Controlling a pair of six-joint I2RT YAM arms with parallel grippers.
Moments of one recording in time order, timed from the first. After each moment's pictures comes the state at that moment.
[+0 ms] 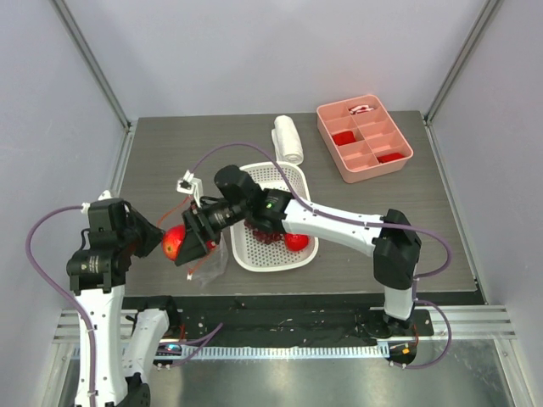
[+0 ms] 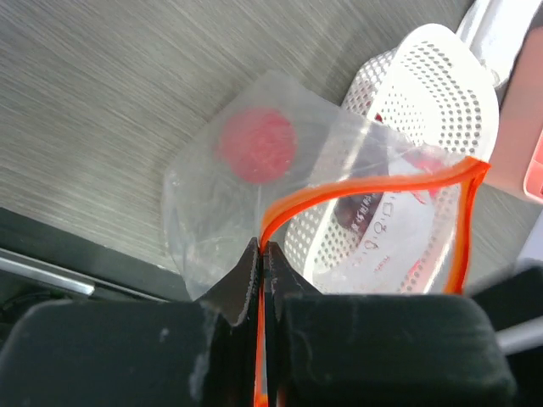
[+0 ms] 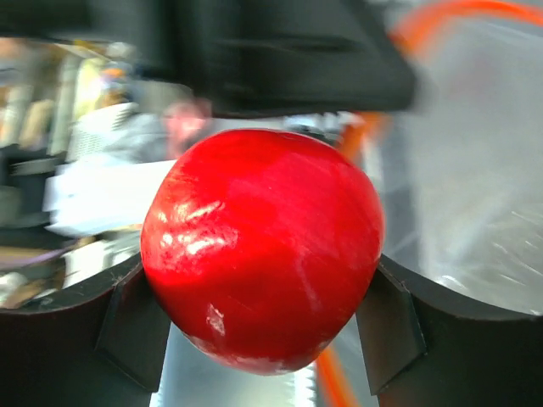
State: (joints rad) left arm 0.08 0.69 1.08 -1.18 0.07 -0.72; right arm 1.12 1.87 1.64 -0.17 -0.69 0.50
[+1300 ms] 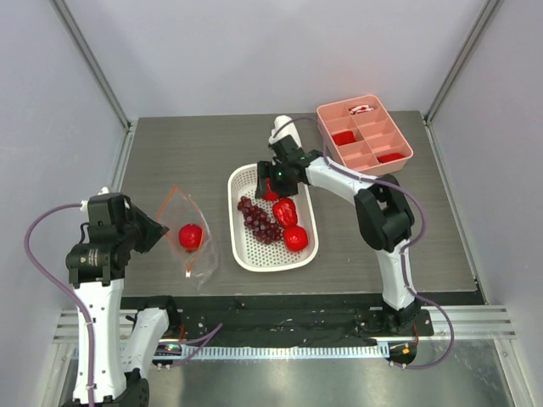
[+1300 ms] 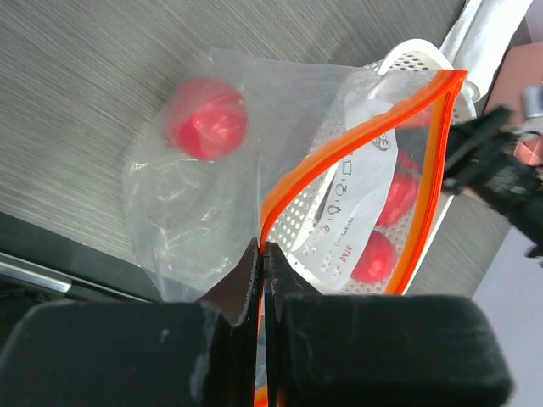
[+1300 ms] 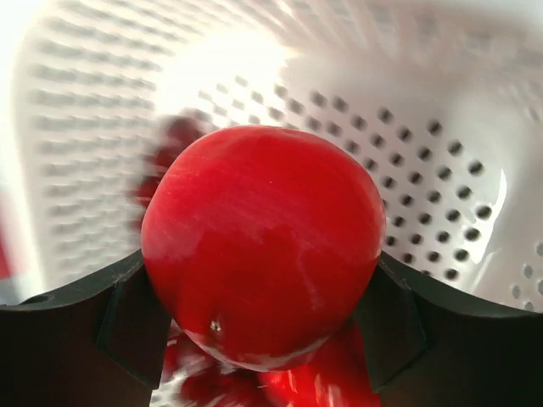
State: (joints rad) left arm 0.08 0.74 1.11 -1.17 0.07 -0.77; right arm 0.62 2.06 1.65 -0.46 -0.23 0.50
